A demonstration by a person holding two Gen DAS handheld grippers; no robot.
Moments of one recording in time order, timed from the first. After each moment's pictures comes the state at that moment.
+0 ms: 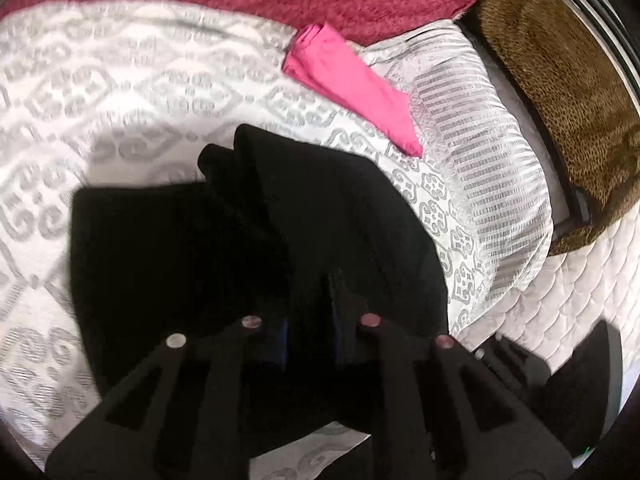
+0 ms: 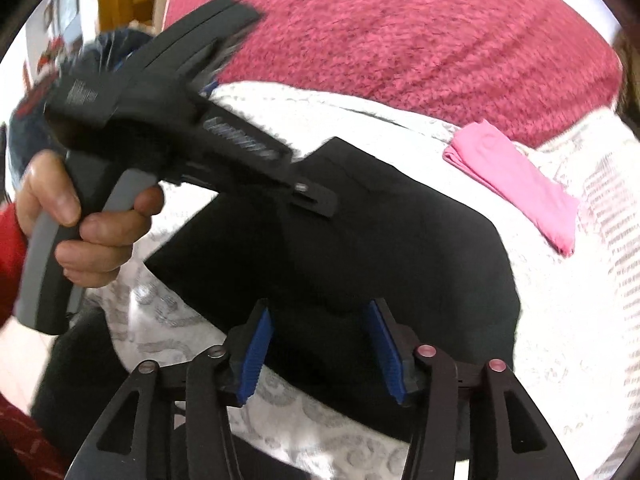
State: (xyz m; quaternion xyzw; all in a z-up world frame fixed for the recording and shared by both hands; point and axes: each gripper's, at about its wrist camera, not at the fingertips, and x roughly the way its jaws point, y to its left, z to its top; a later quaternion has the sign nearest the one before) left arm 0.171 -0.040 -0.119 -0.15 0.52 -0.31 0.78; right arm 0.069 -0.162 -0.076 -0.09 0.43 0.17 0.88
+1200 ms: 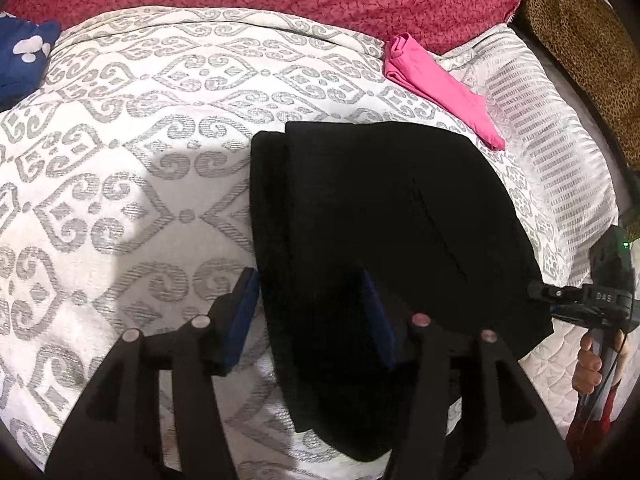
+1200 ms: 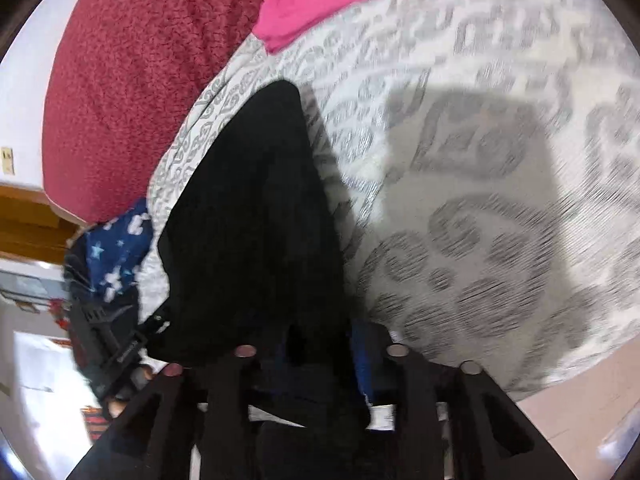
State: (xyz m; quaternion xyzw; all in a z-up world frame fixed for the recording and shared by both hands) left arm 0.144 0.039 -0.158 -0.09 0.51 -0.18 0.83; right arm 0.094 -0.308 -0.140 0.33 0.55 0.08 0.76
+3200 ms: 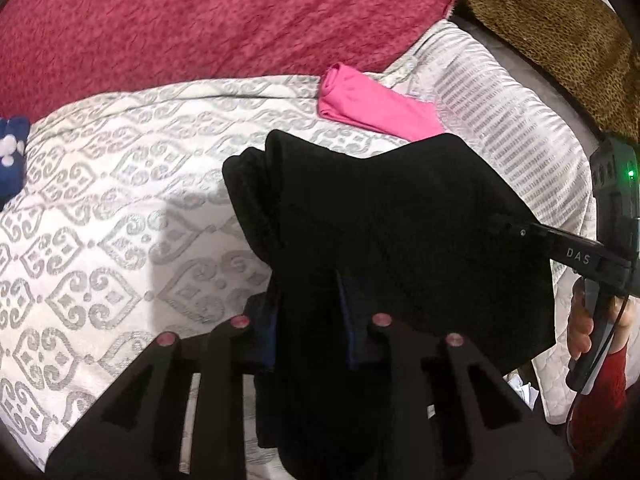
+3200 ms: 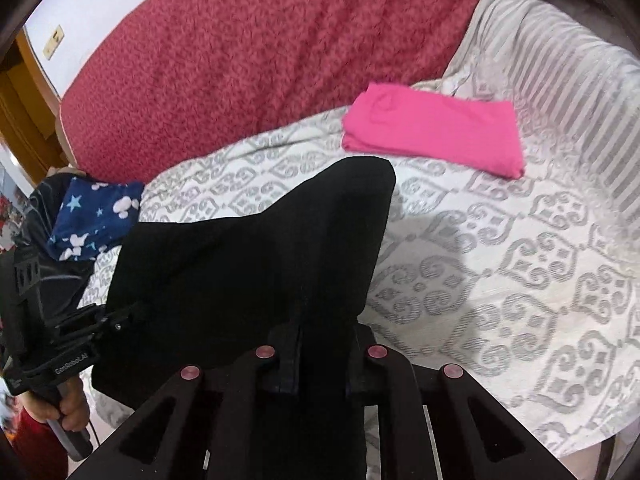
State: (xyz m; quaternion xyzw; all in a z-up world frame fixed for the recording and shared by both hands) left arm 0.145 -0.014 -0.090 -0.02 0.45 -0.24 0.86; right arm 0.121 -0.262 -0.053 0.12 0.45 0.07 0.88
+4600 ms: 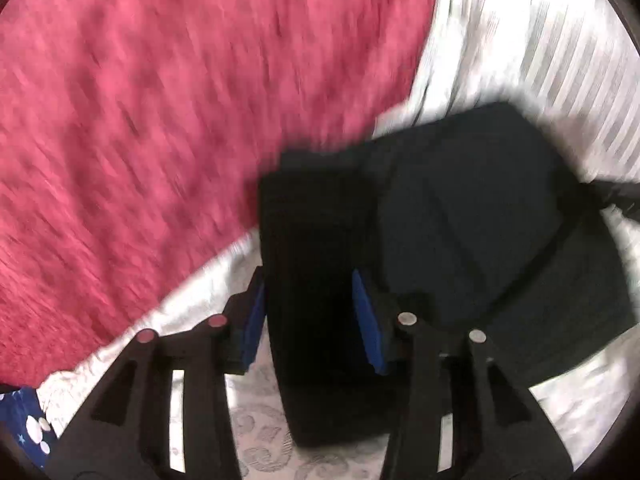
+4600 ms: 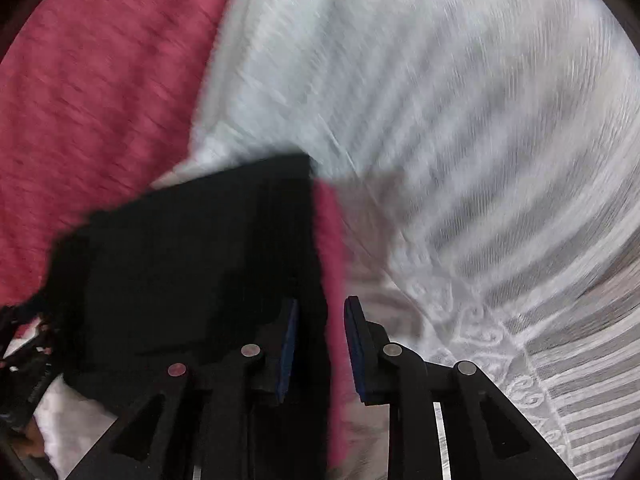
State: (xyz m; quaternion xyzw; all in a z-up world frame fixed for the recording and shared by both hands) left arm 0.447 -0.284 -0.136 0.23 0.39 -0.19 0.87; right arm 0.387 -0.499 -0.112 0.17 0.46 -0.18 0.86
